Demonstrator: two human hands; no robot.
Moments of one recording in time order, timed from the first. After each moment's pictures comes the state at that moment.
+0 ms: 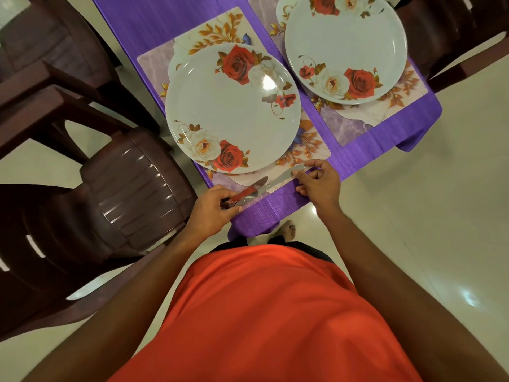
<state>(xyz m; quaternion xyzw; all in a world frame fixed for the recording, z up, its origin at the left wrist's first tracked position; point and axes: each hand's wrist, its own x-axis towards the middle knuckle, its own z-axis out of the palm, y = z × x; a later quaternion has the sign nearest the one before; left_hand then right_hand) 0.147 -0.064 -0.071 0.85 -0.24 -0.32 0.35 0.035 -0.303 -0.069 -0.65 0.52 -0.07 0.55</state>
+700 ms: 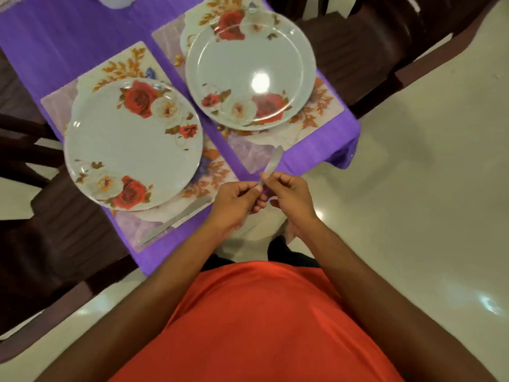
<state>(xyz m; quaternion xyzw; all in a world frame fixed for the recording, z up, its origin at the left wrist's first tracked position) 0.059 -0.337 -0.021 0.68 -0.01 -0.47 0.57 -0.015 -0.451 -0.022 -0.53 0.45 -0.03 0.72</state>
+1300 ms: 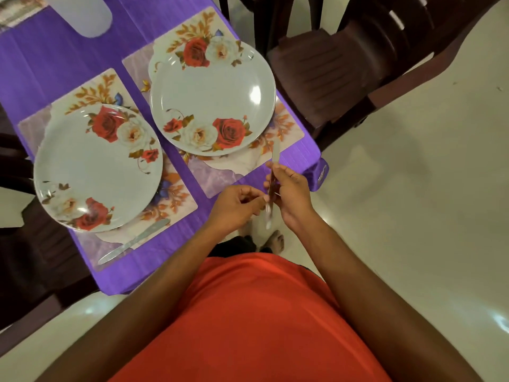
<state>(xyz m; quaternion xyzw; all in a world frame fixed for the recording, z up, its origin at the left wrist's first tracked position) 0.040 -0.451 -0.011 0.76 -0.08 -0.44 0.47 -0.017 -0.576 -0.031 -0.42 0.48 -0.06 0.77</state>
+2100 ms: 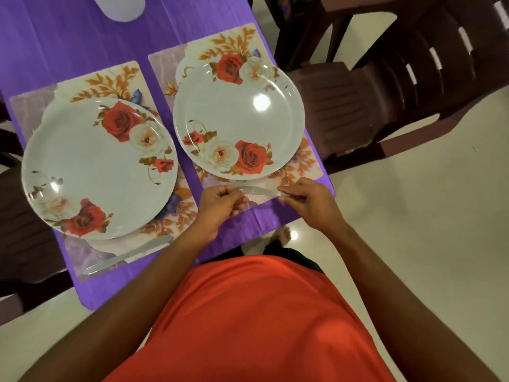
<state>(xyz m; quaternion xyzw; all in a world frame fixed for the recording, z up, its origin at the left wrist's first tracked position) 0.119 -0.432 -0.047 0.68 0.16 -0.40 0.59 0.020 -0.651 -0.050 -0.91 0.14 0.07 0.37</state>
